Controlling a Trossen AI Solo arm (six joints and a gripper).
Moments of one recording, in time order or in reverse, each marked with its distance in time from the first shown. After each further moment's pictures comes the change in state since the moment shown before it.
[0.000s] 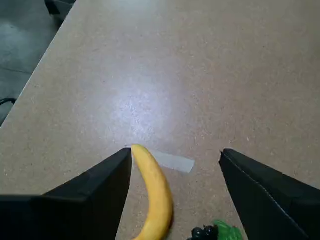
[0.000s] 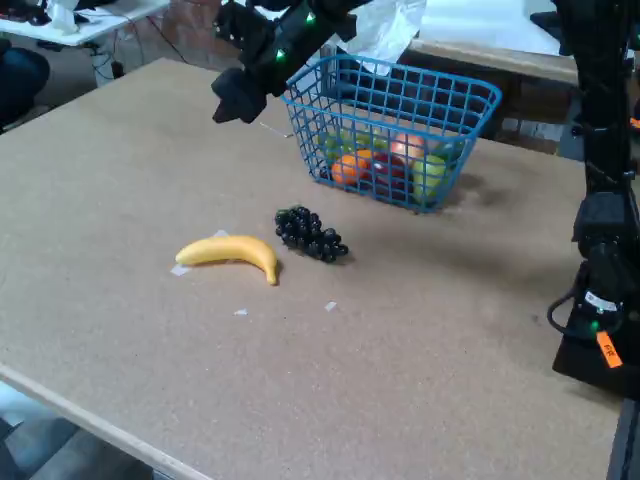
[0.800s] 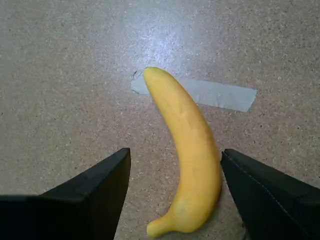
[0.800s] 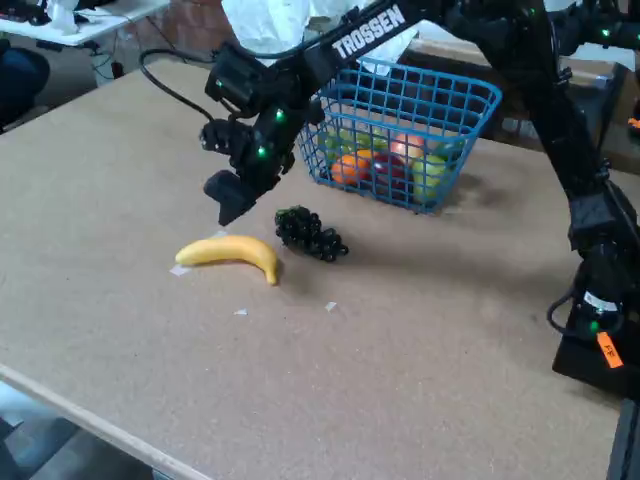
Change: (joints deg) arm 1.9 15.1 0.0 -1.1 -2.9 4.2
